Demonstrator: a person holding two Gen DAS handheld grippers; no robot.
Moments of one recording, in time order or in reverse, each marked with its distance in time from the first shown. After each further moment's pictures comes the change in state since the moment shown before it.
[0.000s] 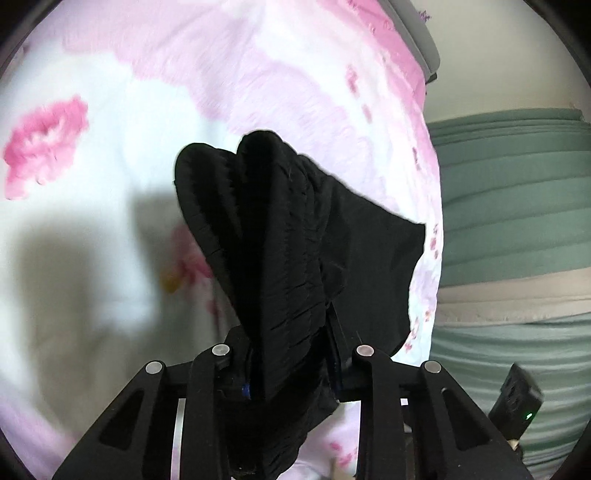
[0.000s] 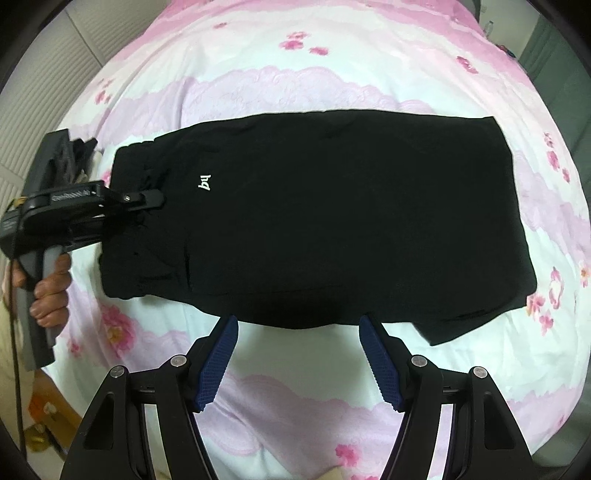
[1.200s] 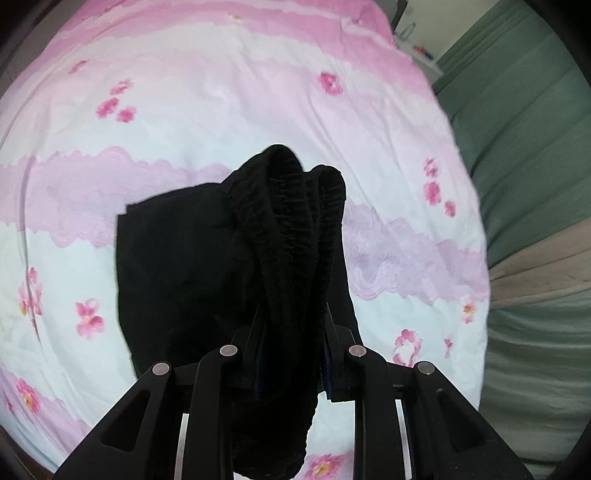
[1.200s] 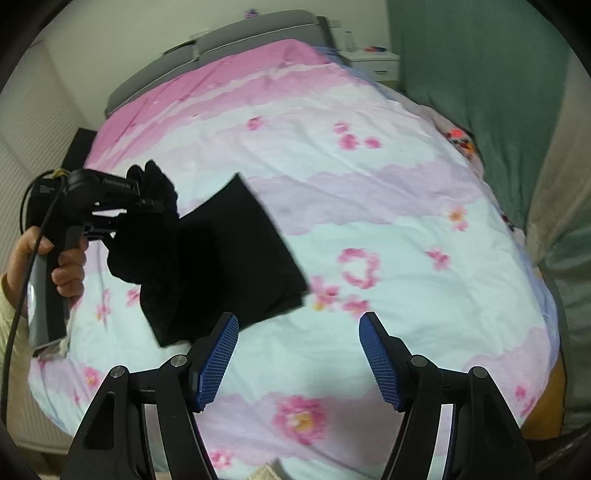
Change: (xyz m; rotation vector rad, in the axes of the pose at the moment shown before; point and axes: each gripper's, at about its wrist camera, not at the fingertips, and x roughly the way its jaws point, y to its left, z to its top) left arm 0.231 -0.371 -0.047 0.246 0.009 0.481; right arm -0.143 -0.335 -0.104 0.373 -0.310 -0.017
